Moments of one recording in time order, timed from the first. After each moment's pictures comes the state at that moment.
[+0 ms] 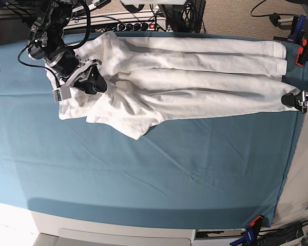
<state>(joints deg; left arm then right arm) -21.8 -46.6 5.1 34.6 -83.1 -43.5 81.2 -16.8 6.5 28.5 105.1 45.2 39.6 -59.8</state>
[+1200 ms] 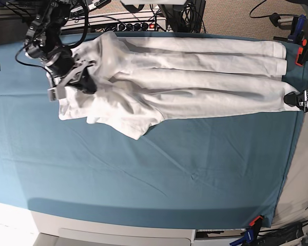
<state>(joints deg) -21.8 -46.6 5.1 34.6 -83.1 -43.5 81.2 -16.8 6.5 32.0 105.1 41.1 39.8 -57.0</state>
